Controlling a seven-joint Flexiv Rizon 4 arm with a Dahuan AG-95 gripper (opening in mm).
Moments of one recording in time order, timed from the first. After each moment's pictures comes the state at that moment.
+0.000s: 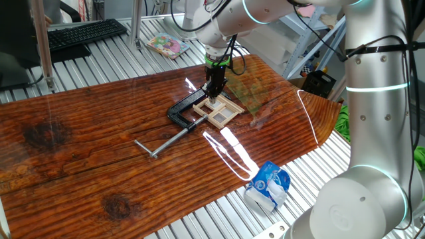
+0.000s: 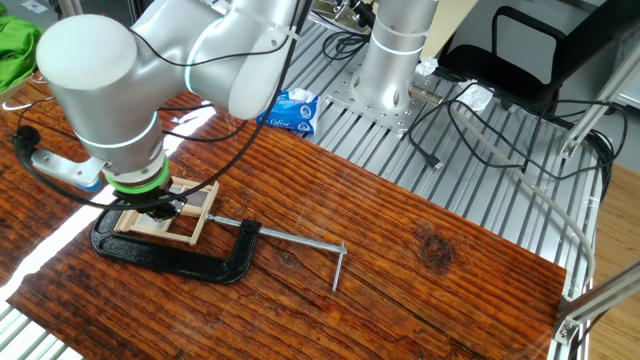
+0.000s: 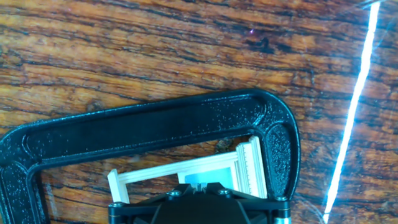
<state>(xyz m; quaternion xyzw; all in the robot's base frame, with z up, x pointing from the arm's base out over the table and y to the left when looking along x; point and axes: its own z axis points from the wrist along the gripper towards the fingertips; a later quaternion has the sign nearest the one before) 0.620 -0.193 0.018 0.10 -0.99 0.05 0.06</state>
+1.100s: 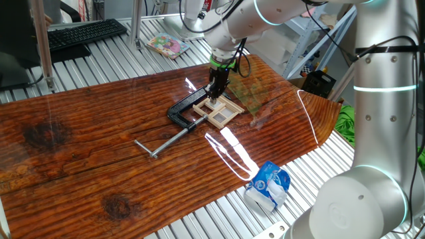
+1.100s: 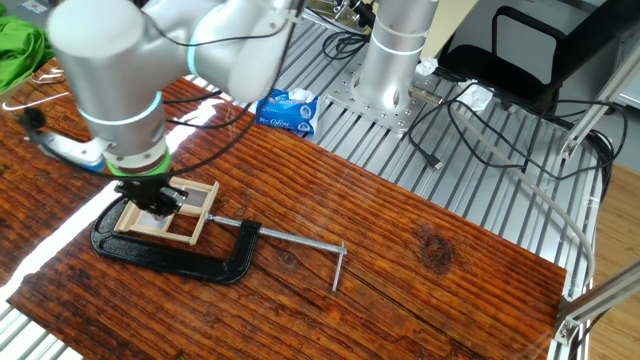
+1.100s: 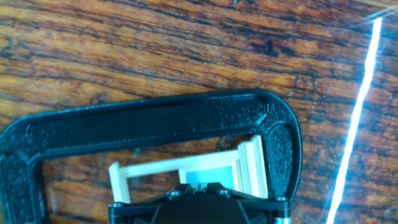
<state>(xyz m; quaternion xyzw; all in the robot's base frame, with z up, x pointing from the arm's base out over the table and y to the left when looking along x) 0.621 -0.193 0.016 0.11 -0.99 0.01 0.03</state>
